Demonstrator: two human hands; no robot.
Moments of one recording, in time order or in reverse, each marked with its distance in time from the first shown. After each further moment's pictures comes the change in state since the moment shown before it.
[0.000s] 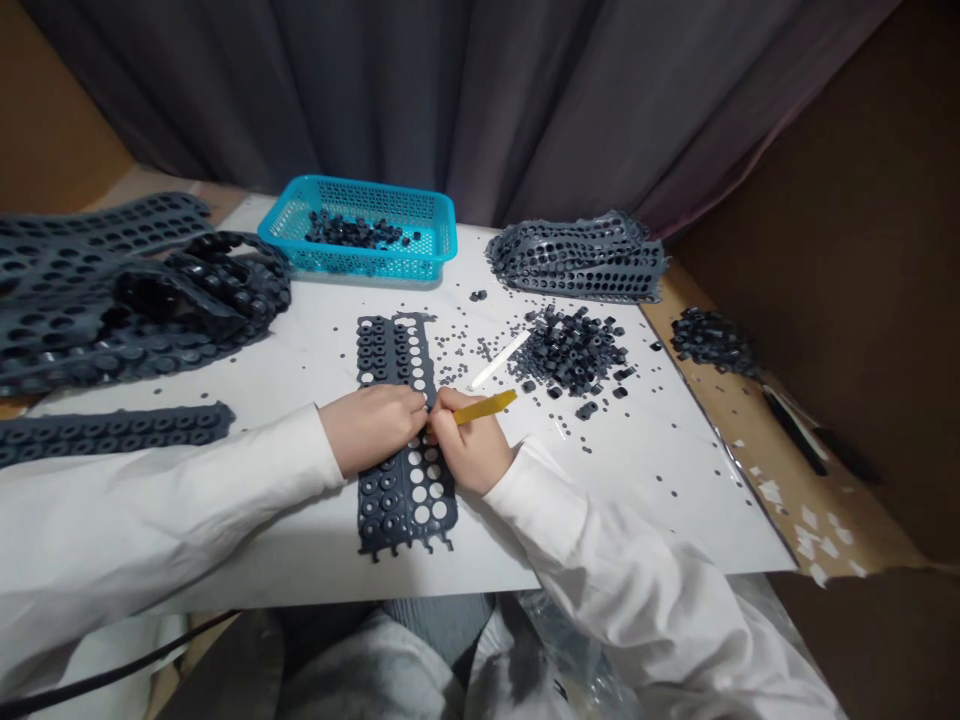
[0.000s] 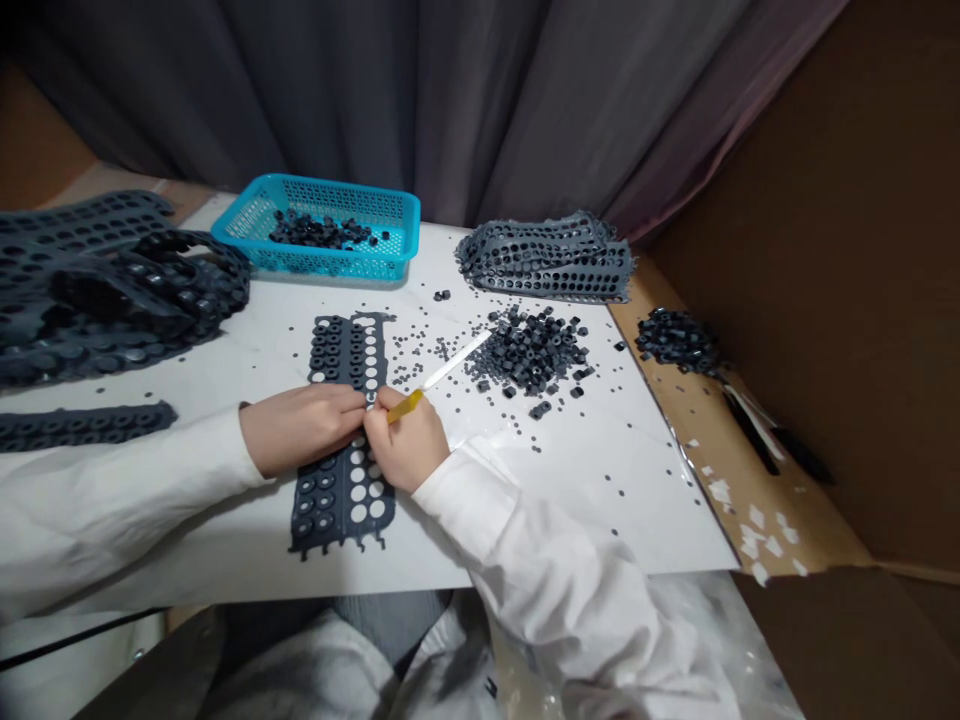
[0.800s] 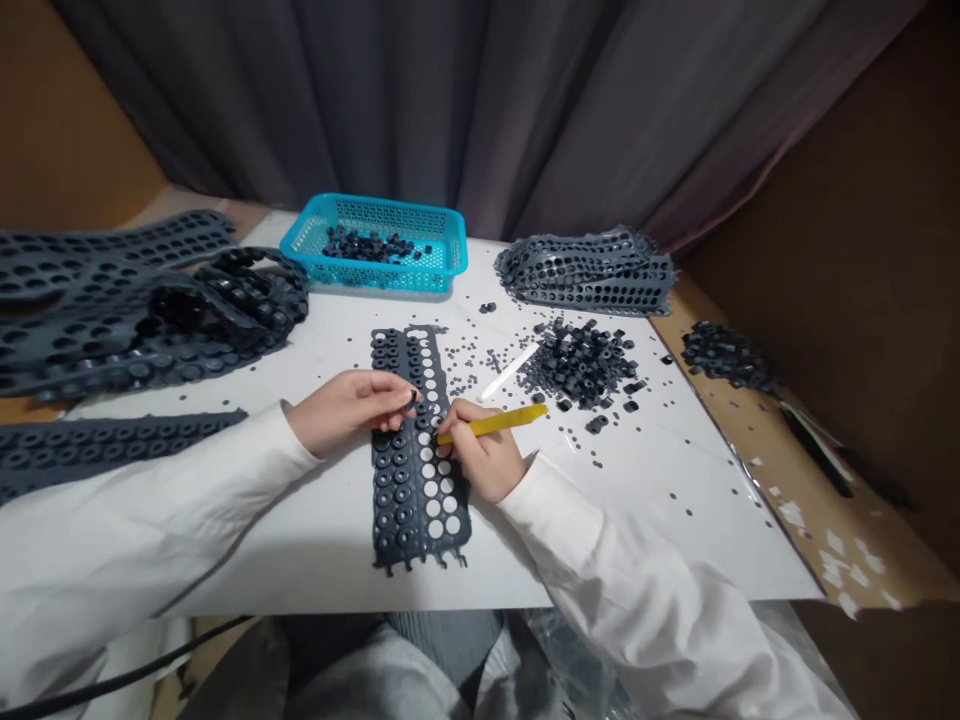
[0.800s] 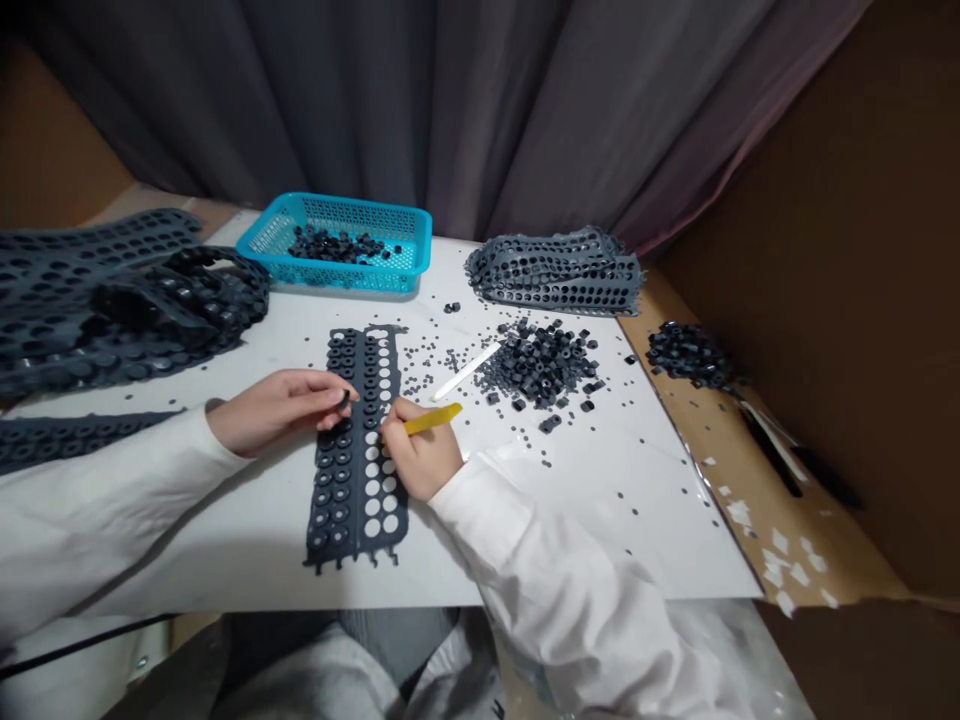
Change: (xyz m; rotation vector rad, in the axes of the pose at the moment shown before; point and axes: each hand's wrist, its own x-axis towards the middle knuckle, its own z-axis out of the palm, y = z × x) left_hand -0.018 -0.016 -0.006 -1.627 0.272 -0.728; right_hand -0.001 0.009 -0.003 0.242 -0.059 0.079
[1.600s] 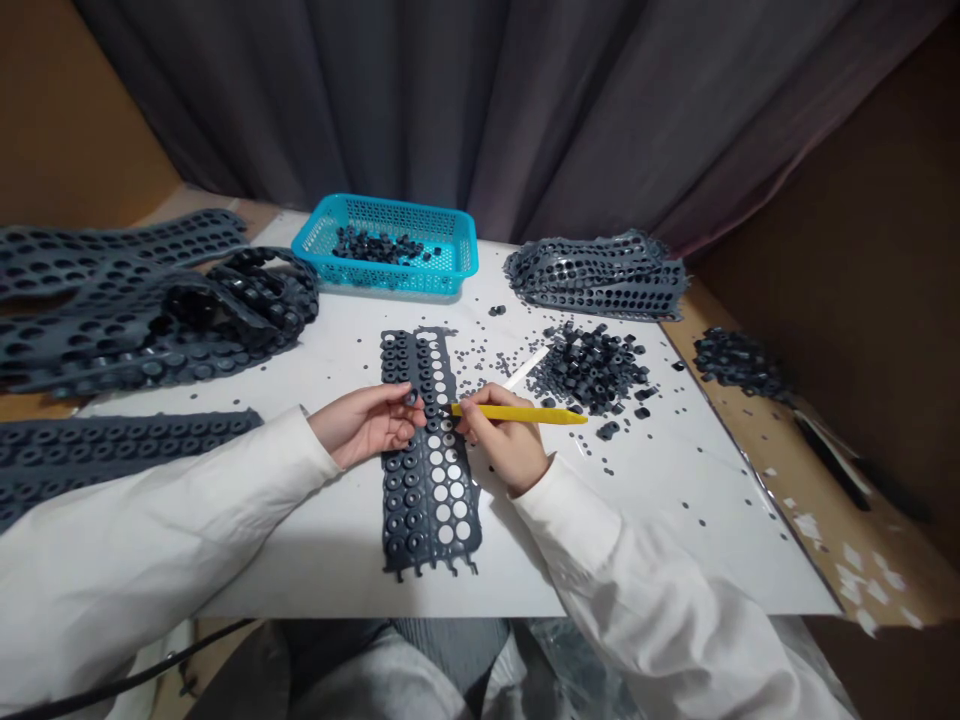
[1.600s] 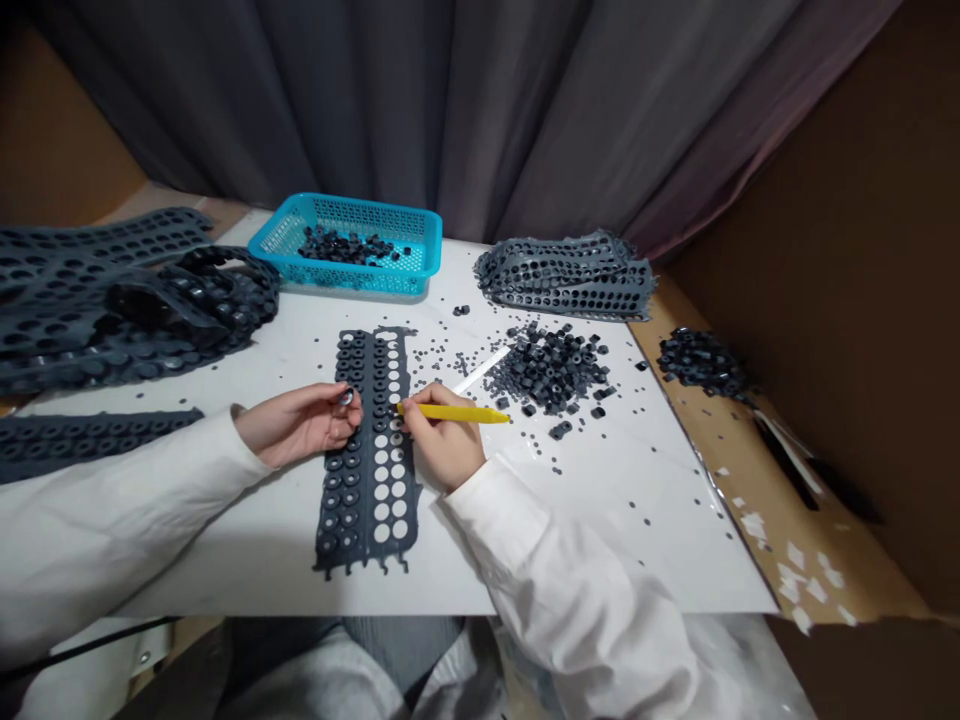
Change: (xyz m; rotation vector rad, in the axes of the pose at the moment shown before) left_hand 0.005 -0.008 0.002 -0.603 0.024 -0.398; right_hand 0.012 0.005 -0.008 0.029 0.156 0.032
